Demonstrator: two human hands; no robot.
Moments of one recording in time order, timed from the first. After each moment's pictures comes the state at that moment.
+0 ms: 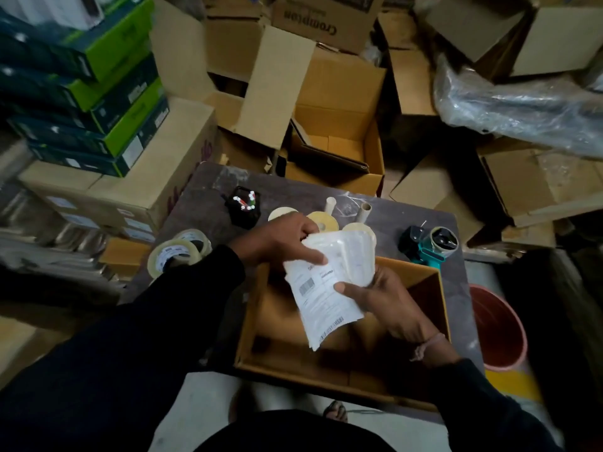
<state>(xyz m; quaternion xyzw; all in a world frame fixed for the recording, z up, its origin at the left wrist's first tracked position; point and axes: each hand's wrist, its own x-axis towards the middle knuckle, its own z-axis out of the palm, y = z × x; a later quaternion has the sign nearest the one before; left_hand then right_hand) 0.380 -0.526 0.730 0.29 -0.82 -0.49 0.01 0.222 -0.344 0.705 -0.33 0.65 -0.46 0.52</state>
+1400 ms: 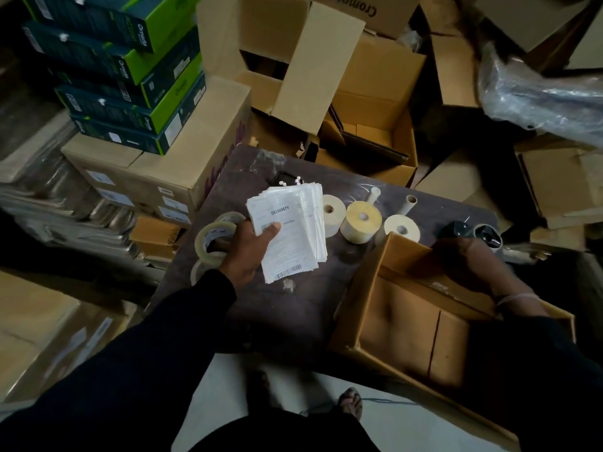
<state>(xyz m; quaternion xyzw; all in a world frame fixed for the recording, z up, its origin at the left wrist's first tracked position) 0.505 -0.552 0.619 0.47 -0.48 -0.64 0.36 0.156 -0.377 0.707 -0.55 0.82 -0.03 0.17</state>
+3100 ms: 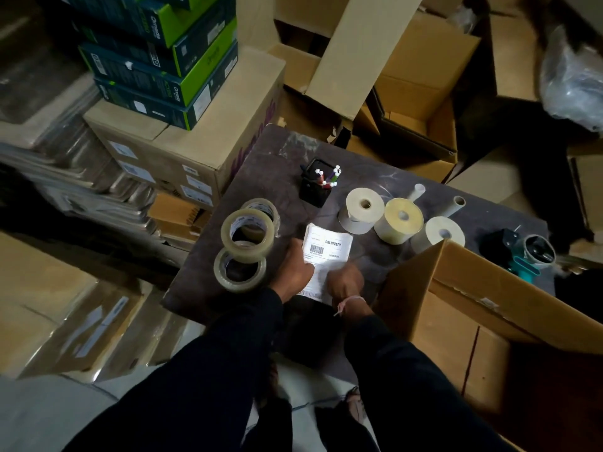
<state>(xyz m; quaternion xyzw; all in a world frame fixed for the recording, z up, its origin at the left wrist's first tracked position) 0.493 -0.543 0.526 0.58 -0.62 -0.52 0.12 0.385 -0.494 0.532 -0.22 0.87 -0.22 0.37</state>
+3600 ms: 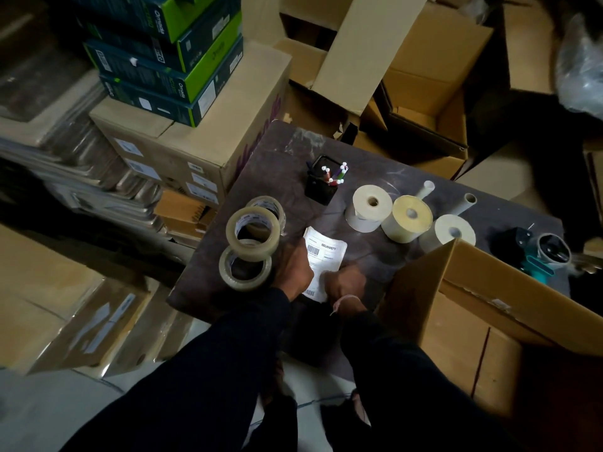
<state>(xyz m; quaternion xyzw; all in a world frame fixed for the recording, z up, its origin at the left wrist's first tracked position) 0.498 -0.550 0.520 0.59 -0.74 -0.31 0.07 0.403 -0.493 0.520 -0.19 0.88 -0.22 0.36</state>
